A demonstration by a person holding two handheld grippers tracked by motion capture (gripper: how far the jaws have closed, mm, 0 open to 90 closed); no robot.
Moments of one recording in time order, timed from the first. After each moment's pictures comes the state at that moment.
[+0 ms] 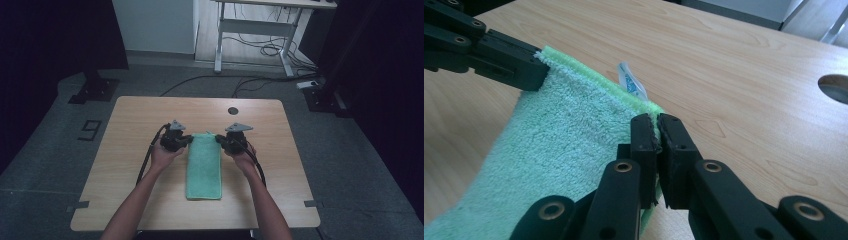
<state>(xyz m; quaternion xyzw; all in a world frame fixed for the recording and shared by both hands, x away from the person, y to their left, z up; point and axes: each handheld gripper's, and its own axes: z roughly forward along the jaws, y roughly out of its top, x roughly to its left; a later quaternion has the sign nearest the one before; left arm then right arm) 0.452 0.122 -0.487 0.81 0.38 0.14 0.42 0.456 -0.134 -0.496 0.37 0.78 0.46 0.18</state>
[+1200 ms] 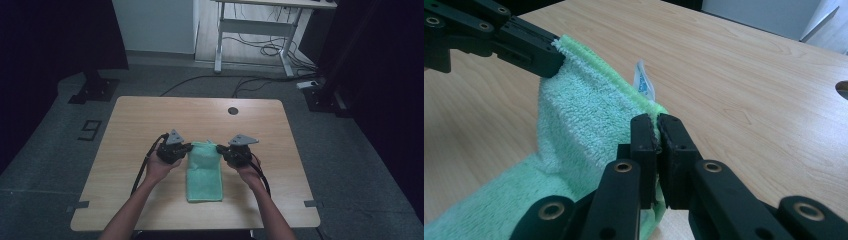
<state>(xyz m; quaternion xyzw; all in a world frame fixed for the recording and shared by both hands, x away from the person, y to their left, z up) 0.403 0.124 -0.480 0.83 0.32 0.17 0.43 0.405 -0.144 -0.491 0.33 0.79 0.48 0.18</state>
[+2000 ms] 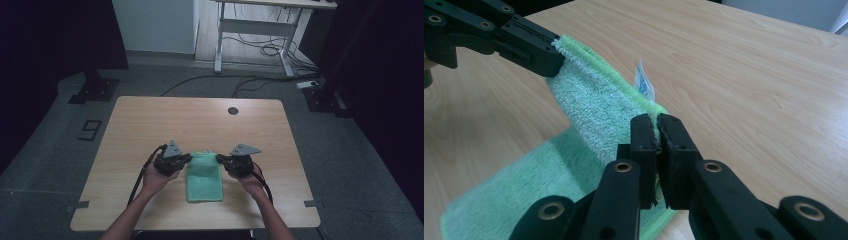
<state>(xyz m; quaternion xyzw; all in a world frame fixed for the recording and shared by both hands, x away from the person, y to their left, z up) 0.364 0.126 -0.485 0.83 0.31 0.17 0.43 0.376 -0.149 -0.500 0.31 0.80 0.49 0.16</state>
